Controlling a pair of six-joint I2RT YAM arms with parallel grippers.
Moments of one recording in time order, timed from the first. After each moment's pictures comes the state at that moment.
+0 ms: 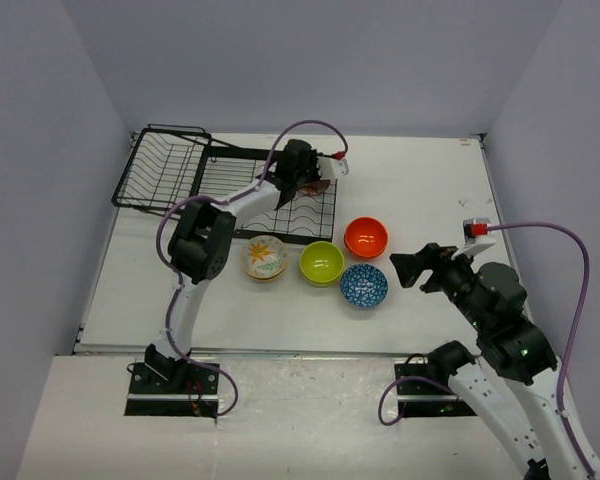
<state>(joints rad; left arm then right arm) -0.55 2.29 1.77 0.03 -0.06 0.97 0.44 0.40 0.77 -0.61 0.03 0.47</state>
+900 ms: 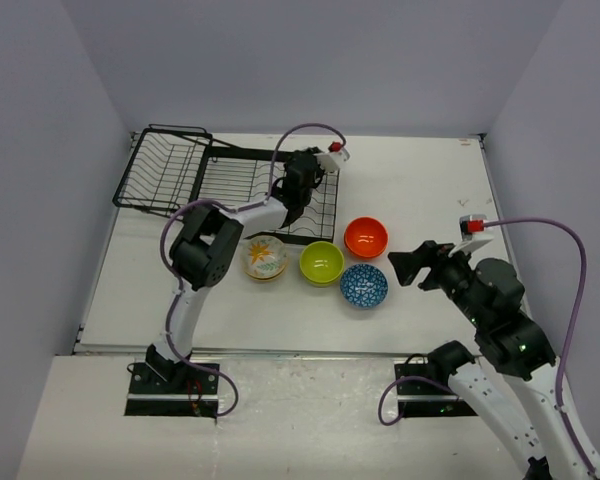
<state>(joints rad) -0.63 2.25 1.58 0.49 -0.48 0.83 0.44 0.42 0.79 -0.60 0.01 0.45</state>
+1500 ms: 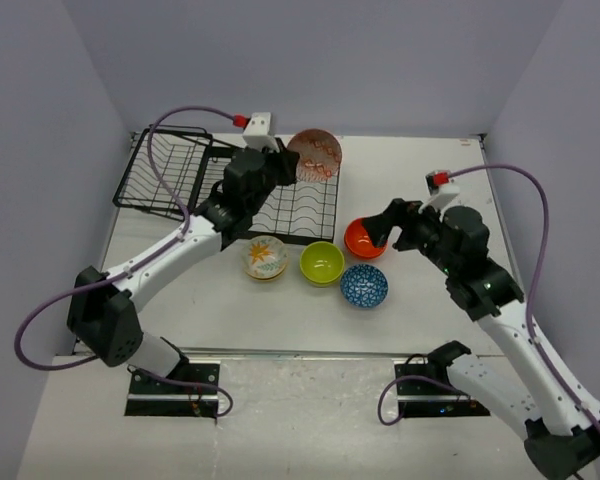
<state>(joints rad) -0.64 1.53 1.29 0.15 -0.26 -0.35 0.45 0.75 0.88 -0.37 -0.05 0.45</state>
